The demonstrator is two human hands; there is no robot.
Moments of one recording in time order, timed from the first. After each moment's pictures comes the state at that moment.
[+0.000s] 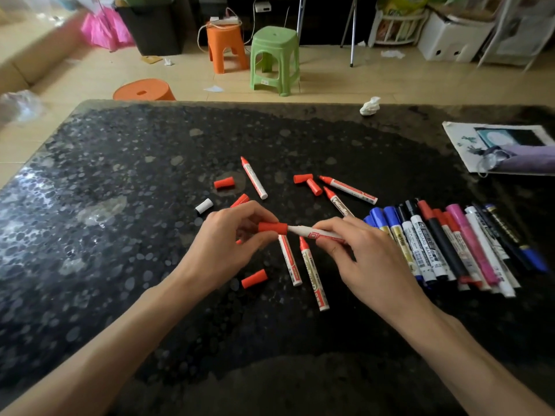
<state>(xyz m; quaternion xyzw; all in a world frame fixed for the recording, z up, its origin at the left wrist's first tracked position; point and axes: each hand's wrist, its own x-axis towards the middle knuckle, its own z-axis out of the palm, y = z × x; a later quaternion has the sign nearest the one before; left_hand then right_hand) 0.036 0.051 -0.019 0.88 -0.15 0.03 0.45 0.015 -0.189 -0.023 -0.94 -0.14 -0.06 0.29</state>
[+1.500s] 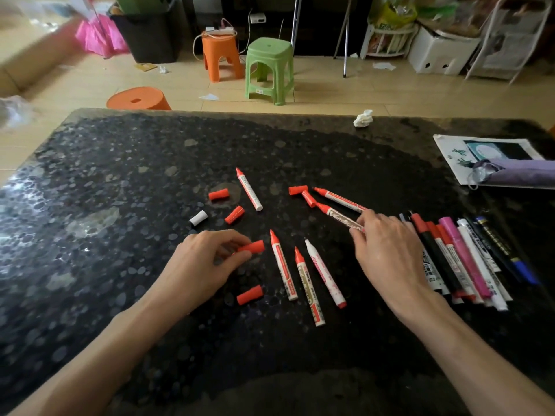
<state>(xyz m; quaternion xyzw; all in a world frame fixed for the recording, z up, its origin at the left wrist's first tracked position) 0.036 0.077 -0.025 0.95 -0.07 -0.03 0.31 0.057 -0.207 -0.032 -0.99 0.04 -0.10 0.01</state>
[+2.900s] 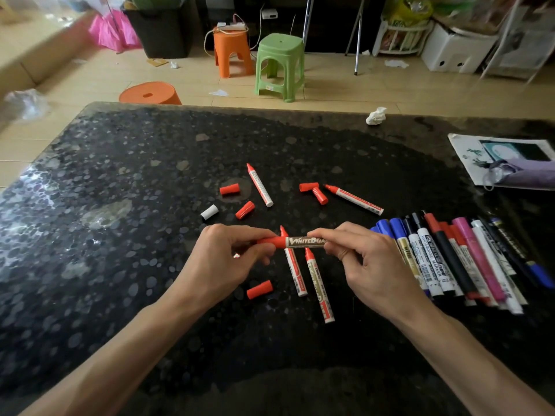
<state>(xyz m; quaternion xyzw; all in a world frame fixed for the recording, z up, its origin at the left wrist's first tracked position) 0.023 0.061 -0.017 0.87 -0.10 0.02 0.49 0.027 -0.187 -0.022 -0.90 -0.19 -0.06 0.40</state>
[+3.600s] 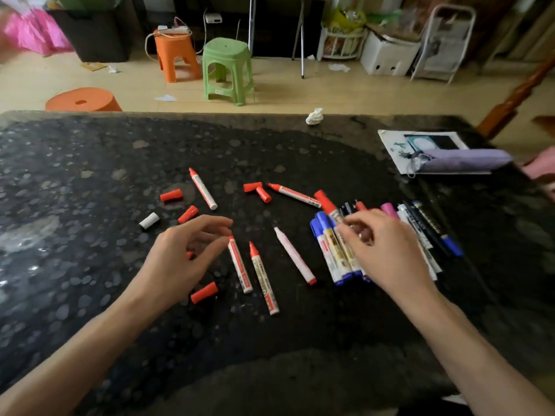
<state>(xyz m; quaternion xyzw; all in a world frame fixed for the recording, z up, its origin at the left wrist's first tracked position) 0.034 0.038 -0.029 0.86 -0.12 0.00 0.49 0.014 -0.275 -0.007 -0.96 0.03 -0.13 0.23</state>
